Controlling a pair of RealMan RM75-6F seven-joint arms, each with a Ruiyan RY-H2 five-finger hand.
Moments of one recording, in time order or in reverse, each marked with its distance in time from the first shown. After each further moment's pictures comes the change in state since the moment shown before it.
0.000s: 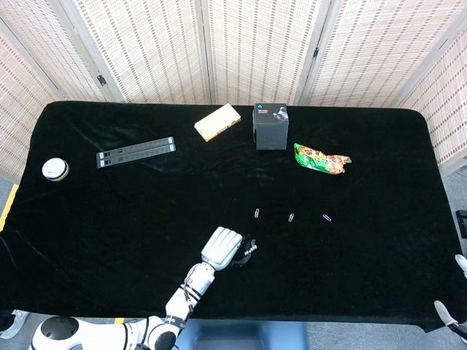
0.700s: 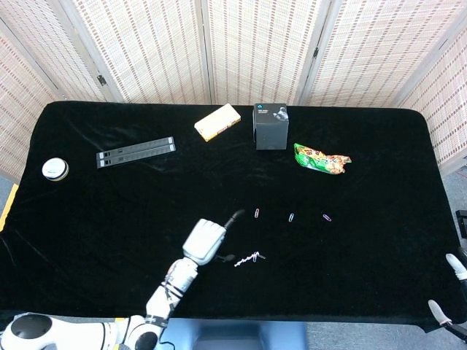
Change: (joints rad) left arm 0.056 0.183 0.025 -0.197 0.033 0.098 0.070; right arm 0.015 0.002 -0.005 -0.008 -0.033 -0.018 -0.028
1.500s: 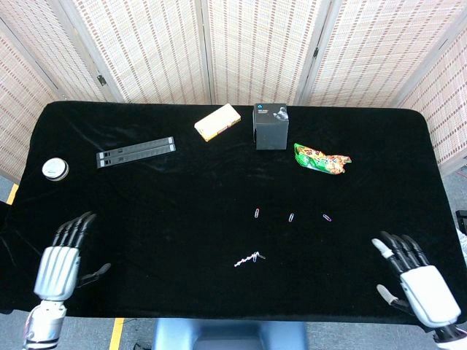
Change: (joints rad) left arm 0.501 0.564 0.262 -0.250 0.252 0.551 -0.191; right arm 0.209 0.017 0.002 -0.156 -0.068 -0.330 -0.186
